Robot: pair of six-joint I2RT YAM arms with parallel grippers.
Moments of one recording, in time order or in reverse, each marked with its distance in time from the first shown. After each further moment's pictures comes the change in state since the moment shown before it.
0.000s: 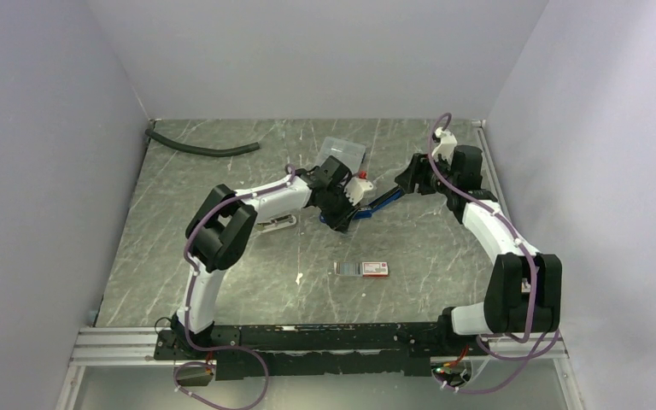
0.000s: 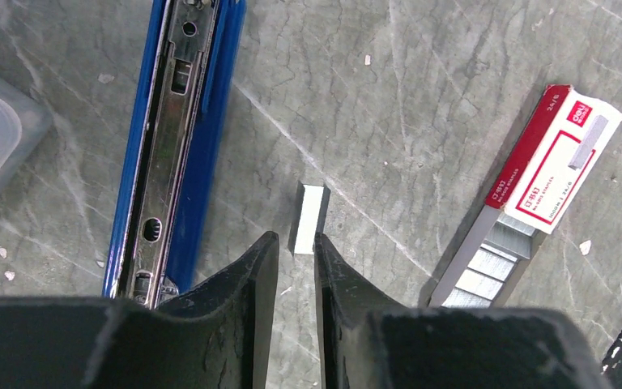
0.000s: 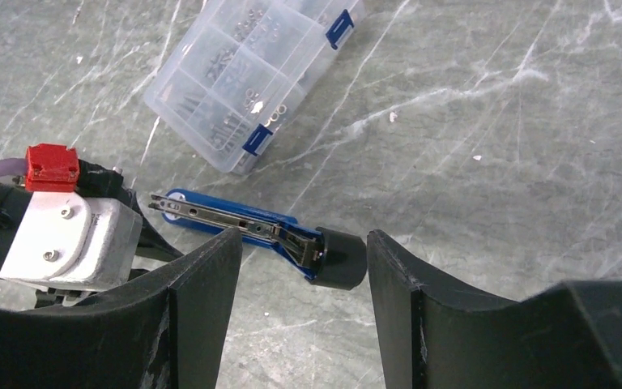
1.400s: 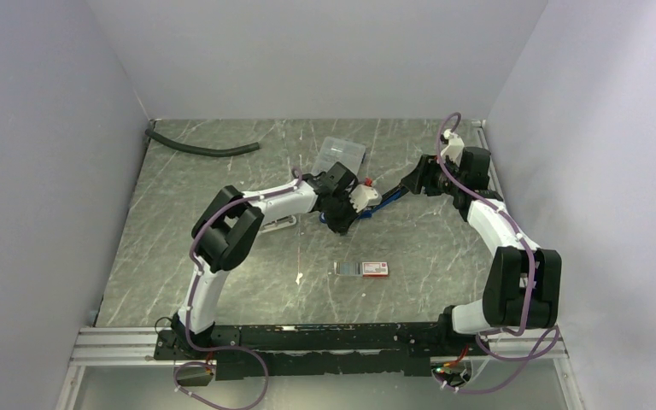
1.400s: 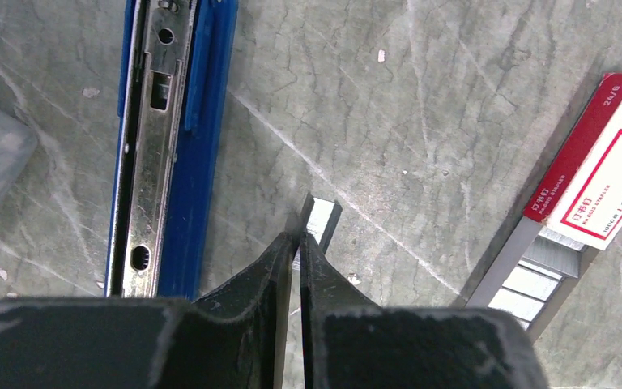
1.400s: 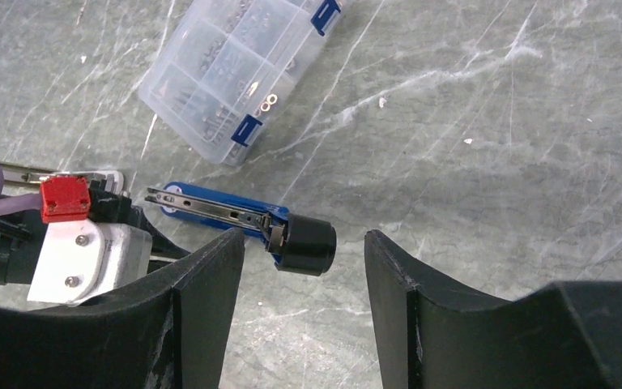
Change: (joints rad) left arm -0.033 0.040 0.012 0.003 -0.071 0.060; right arm -0.079 0.033 -0.001 -0.005 -0.085 -0.003
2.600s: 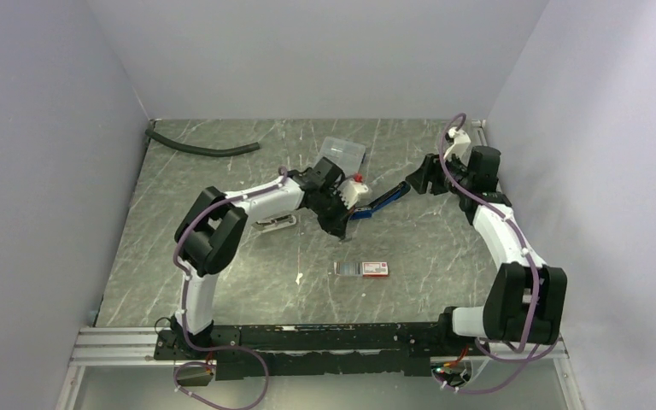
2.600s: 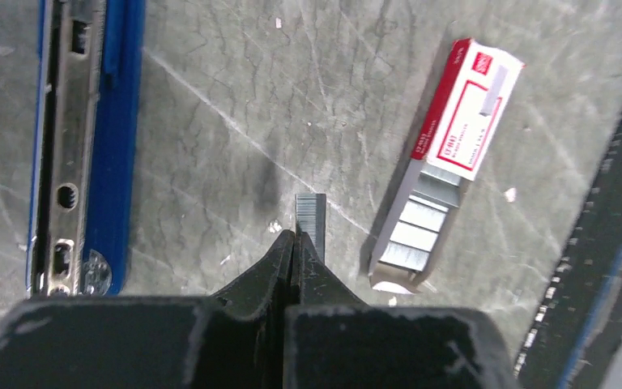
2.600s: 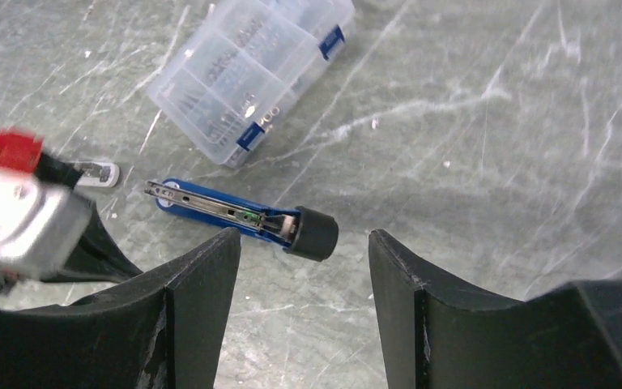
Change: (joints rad) left arm 0.026 -0.107 -0.093 -0.018 0.164 -0.029; right arm -0.025 -0.061 0.005 -0.040 -0.019 -0.070
